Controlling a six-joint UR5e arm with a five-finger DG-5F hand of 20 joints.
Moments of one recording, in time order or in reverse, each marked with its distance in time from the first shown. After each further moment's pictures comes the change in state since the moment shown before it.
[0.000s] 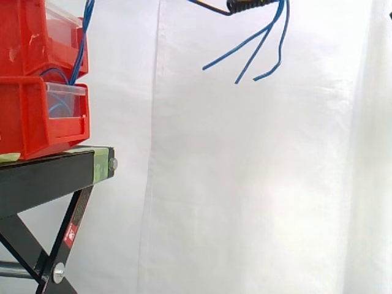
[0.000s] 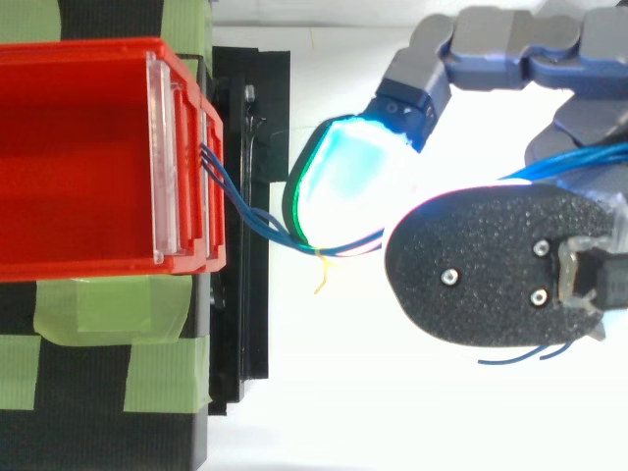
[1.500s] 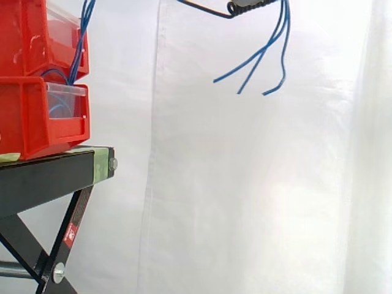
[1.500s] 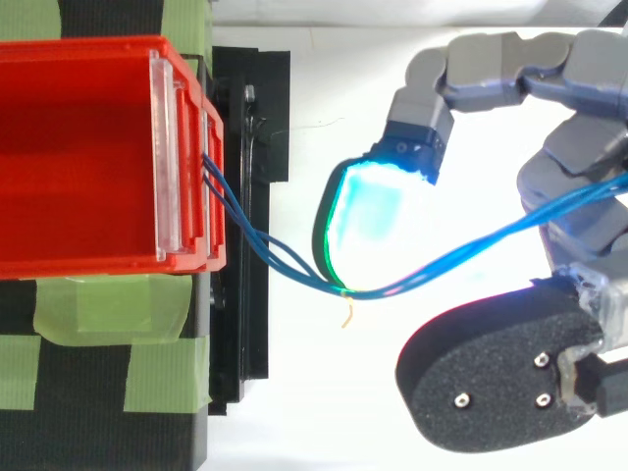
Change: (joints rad) arm 0.000 0.000 0.000 -0.022 -0.032 -0.095
